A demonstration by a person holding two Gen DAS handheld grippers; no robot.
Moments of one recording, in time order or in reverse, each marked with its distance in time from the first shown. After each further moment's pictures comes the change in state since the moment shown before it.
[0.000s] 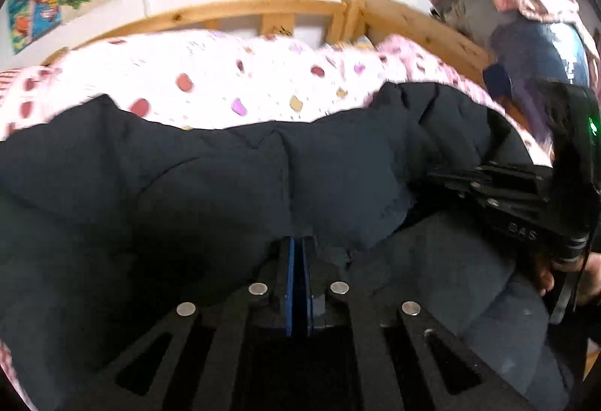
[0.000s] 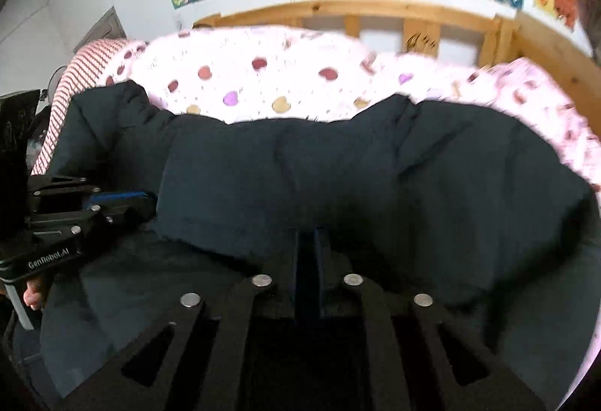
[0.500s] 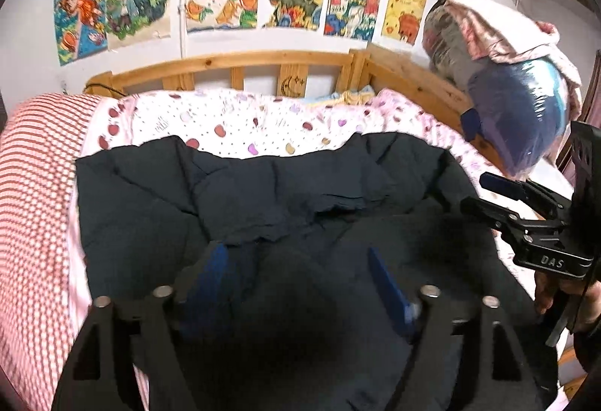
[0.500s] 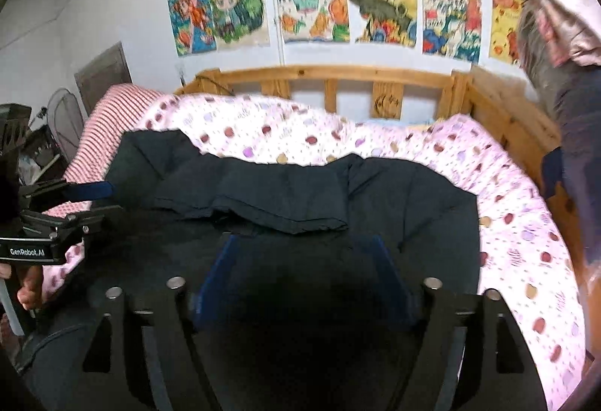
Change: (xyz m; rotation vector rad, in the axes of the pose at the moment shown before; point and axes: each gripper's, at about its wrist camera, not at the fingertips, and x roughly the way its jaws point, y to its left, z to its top) left arm -0.124 -0.033 -0.027 -0.054 -0.163 0.047; right arm -0.157 -0.020 -0.009 -0.012 -0.203 -0.080
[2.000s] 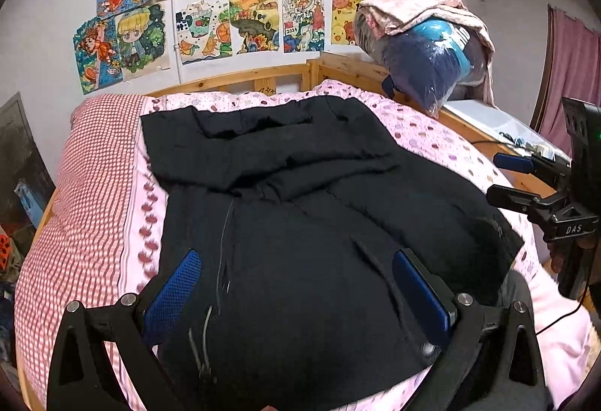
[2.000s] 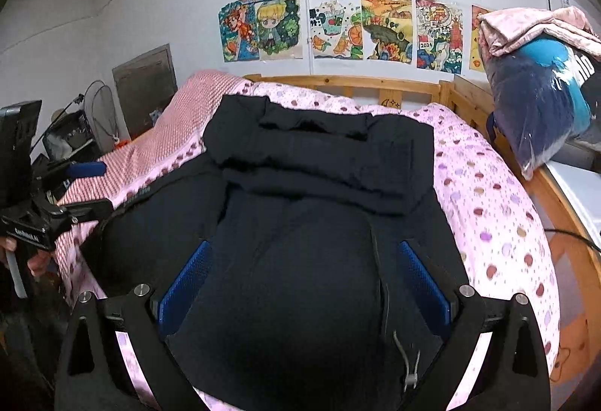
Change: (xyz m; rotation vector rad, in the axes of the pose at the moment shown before) left arm -0.221 -0.058 -0.211 0.152 -0.090 0.012; right arm -0.244 0.049 -0.180 -0.059 -0.060 0.007
